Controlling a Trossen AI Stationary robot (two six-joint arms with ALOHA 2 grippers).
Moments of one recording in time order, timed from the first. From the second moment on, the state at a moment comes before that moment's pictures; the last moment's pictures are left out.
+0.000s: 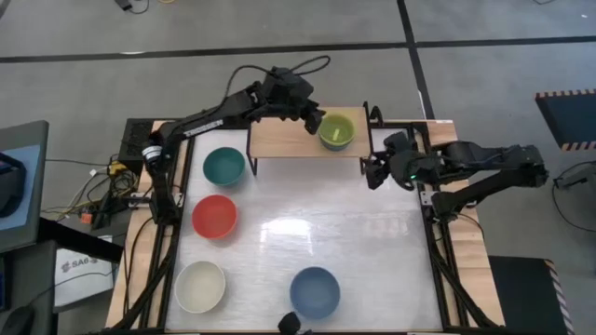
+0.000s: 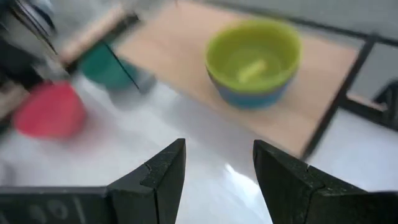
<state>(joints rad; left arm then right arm) 0.46 1.86 1.87 -0.42 0.03 -0.18 0.12 1.10 1.28 -1.04 0.62 0.87</state>
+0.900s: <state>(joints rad) 0.01 1.69 1.77 -0.88 -0.46 -0.37 0.27 1.61 1.28 -0.74 -0.03 0.68</state>
